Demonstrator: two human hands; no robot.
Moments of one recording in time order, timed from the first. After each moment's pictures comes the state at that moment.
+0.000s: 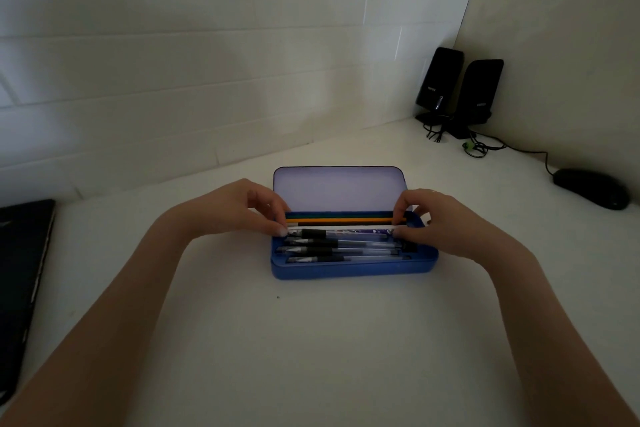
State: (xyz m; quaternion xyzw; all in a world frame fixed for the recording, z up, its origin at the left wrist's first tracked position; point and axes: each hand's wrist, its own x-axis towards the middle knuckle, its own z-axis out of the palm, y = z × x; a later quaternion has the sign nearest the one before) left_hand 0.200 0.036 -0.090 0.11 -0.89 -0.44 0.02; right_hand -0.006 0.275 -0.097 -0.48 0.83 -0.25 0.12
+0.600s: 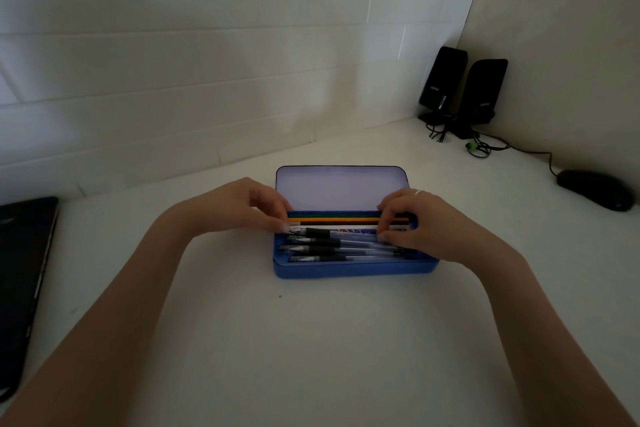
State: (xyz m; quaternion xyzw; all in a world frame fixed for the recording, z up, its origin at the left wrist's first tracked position) left_hand 0.200 0.034 -0.090 0.14 -0.89 -0.44 0.01; right_hand 0.016 0.265 -0.088 -0.53 0.81 -0.22 0.12
